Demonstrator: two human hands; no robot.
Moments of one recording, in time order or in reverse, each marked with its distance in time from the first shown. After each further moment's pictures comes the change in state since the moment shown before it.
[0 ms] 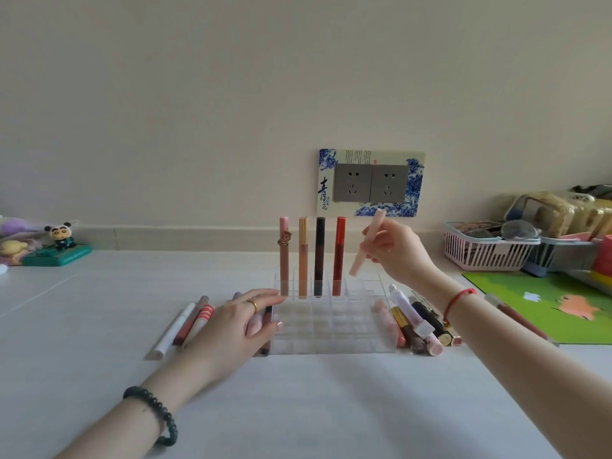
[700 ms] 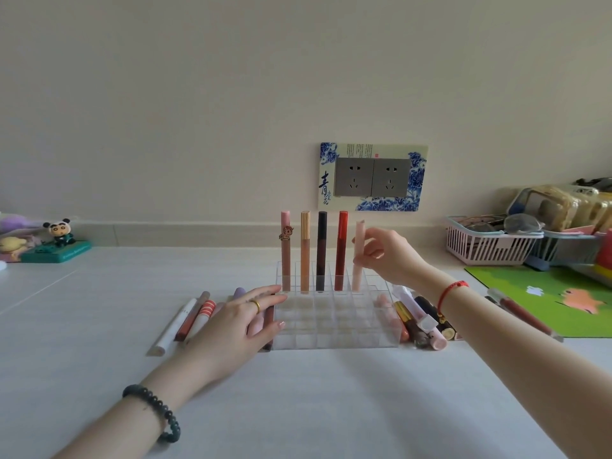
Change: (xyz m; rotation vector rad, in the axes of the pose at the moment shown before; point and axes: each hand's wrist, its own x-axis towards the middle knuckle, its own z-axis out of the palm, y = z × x) left_hand -0.003 -0.009 0.003 -0.016 -0.089 -0.043; right_hand 0.000 0.005 0.010 -0.167 -0.203 0.004
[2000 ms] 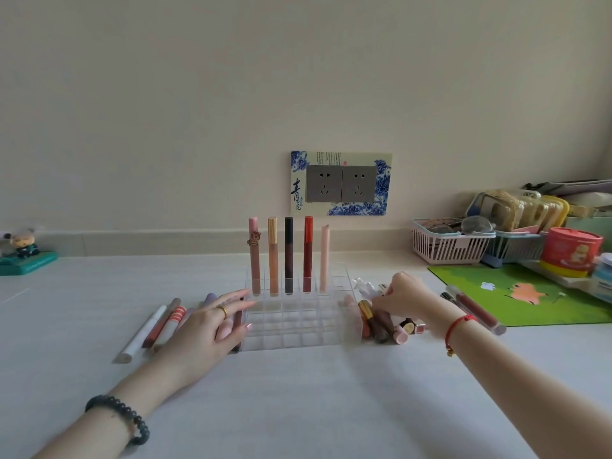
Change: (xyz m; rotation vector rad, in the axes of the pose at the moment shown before) left_hand -0.005 0.006 0.003 -0.062 0.065 0.019; right_hand -0.051 0.046 -0.024 -0.385 -0.121 0.457
